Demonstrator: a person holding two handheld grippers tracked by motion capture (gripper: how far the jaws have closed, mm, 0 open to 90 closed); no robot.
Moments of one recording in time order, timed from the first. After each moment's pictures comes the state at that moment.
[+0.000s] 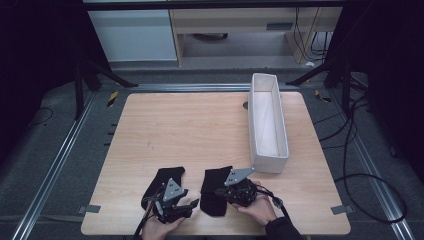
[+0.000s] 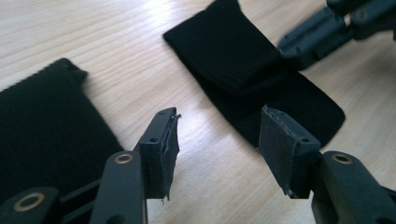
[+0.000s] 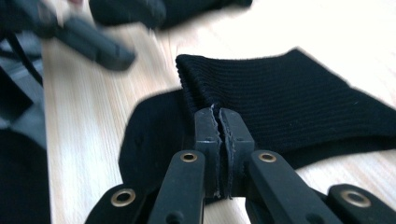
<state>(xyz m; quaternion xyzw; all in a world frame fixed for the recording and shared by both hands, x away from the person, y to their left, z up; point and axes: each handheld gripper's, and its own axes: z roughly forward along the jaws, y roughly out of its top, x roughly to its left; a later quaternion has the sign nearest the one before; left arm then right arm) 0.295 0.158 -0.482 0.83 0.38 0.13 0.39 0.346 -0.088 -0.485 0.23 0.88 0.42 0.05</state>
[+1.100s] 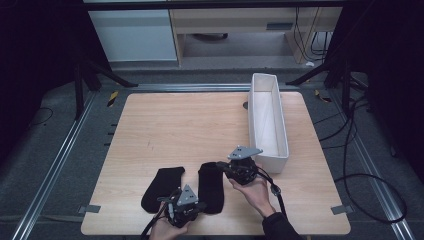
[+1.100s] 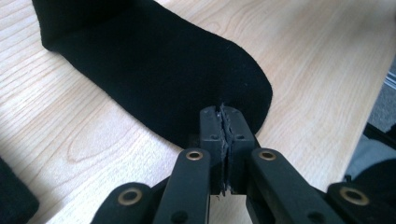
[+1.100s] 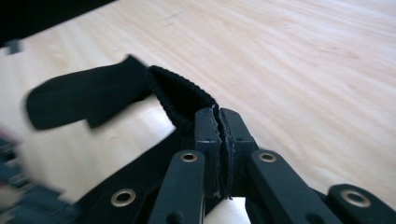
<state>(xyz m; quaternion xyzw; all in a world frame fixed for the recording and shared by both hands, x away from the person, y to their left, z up) 0.292 0.137 -0.490 0.88 0.30 0.08 0.37 0.383 -0.086 -0.446 0.33 0.82 0.46 0.13</state>
